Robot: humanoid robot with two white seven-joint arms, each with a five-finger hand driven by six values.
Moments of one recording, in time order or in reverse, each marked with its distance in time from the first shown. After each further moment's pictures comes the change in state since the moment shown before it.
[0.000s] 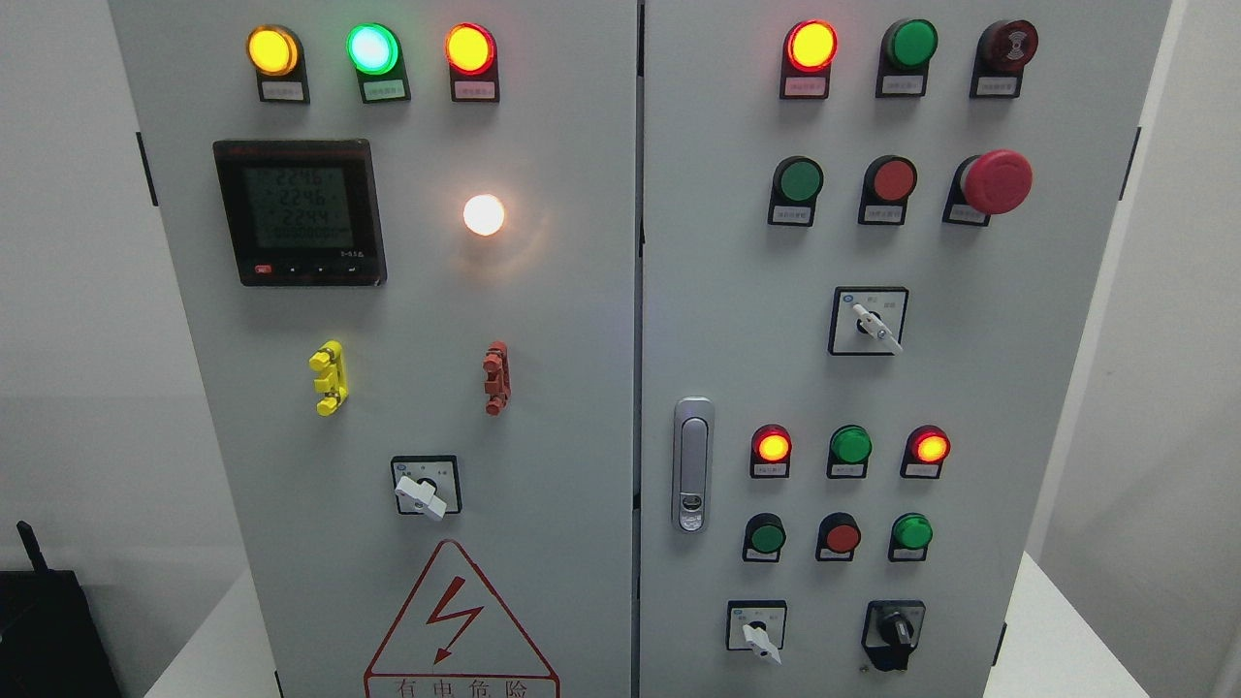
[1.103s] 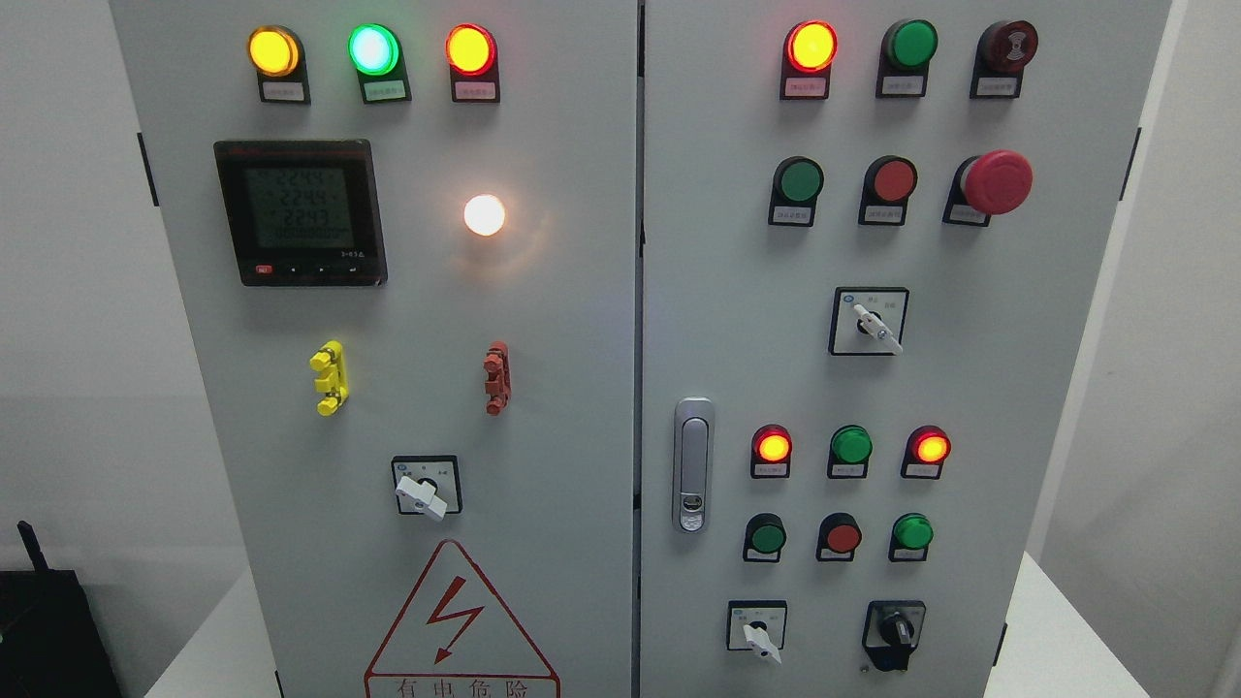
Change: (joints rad) left arm 0.000 0.000 0.000 0.000 0.000 0.000 0.000; right arm 0.022 0.000 0.042 -0.330 0.007 -0.373 -0.130
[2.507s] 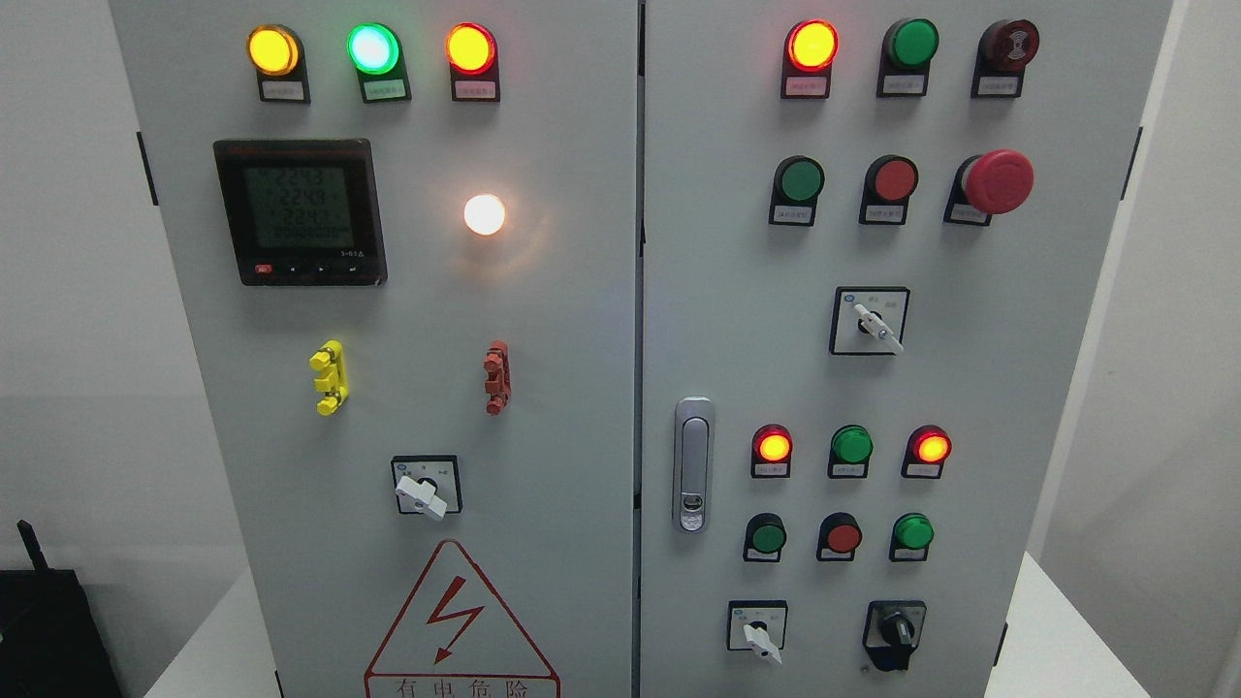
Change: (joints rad) left arm 0.000 0.000 0.000 0.000 0.000 0.000 0.000; right arm 0.026 -0.001 0.021 -0.651 -0.038 0.182 -0.033
